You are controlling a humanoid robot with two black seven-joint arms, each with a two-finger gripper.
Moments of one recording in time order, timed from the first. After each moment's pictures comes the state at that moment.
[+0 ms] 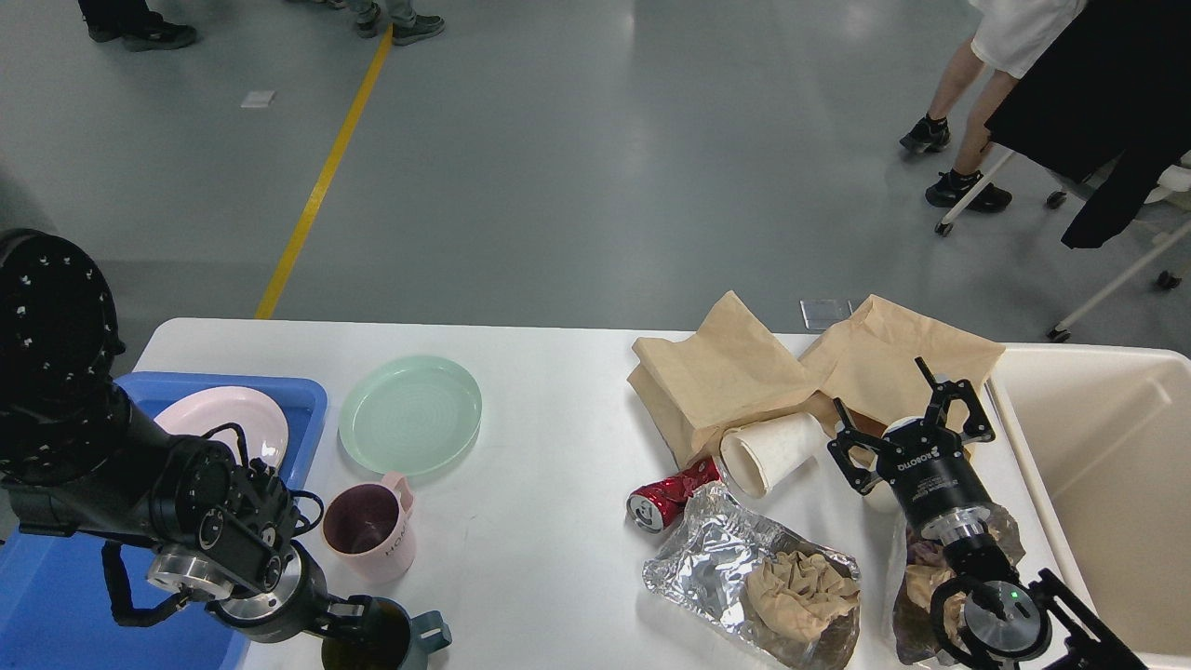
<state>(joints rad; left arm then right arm) -1.56 0.16 1.35 -1.54 0.13 -0.06 0.04 0.16 -0.14 1.32 0.84 -0.29 0.54 0.21</state>
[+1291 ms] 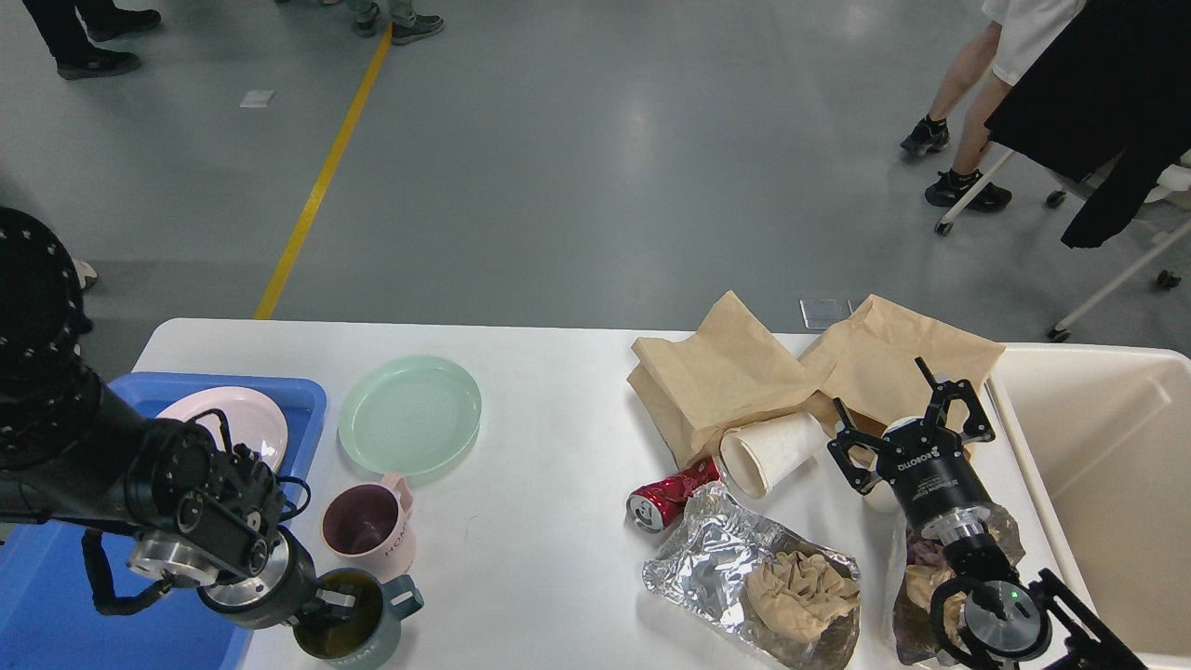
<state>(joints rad) -1.66 0.22 1.35 -1.61 0.12 -0.07 0.06 0.16 -0.14 1.32 0.84 -0.29 0.54 0.21</state>
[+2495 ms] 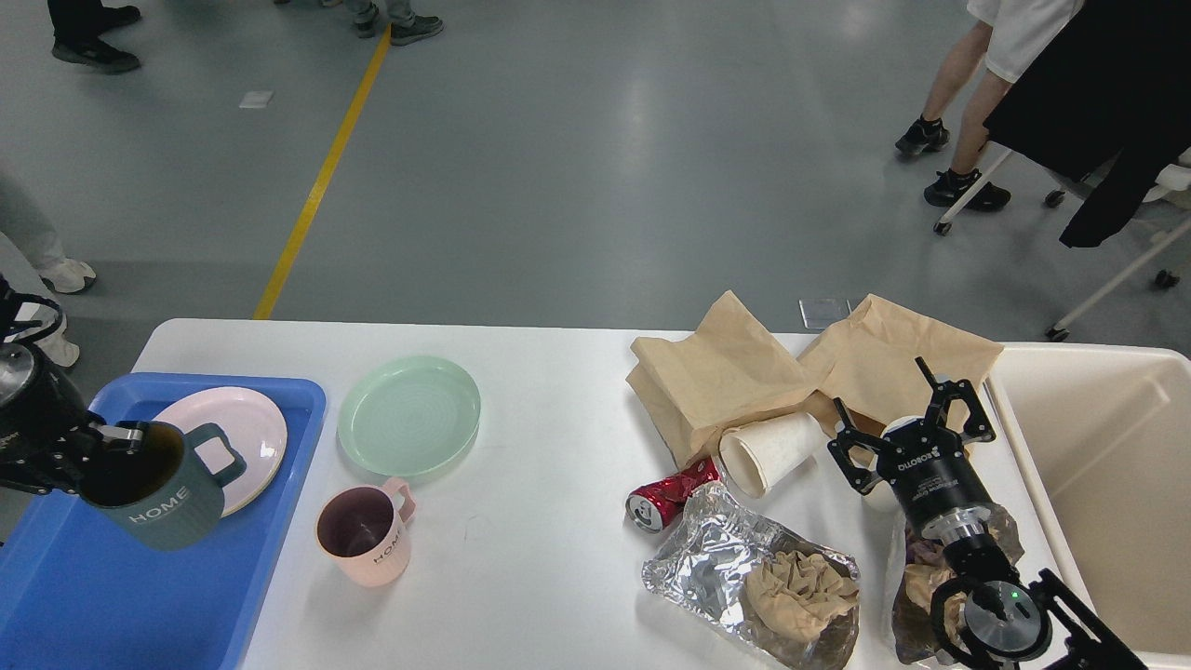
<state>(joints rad) -1.89 0.68 1.41 -1.23 0.36 -0.76 -0.08 0.16 -0.14 1.32 0.84 -0.29 0.54 0.21</state>
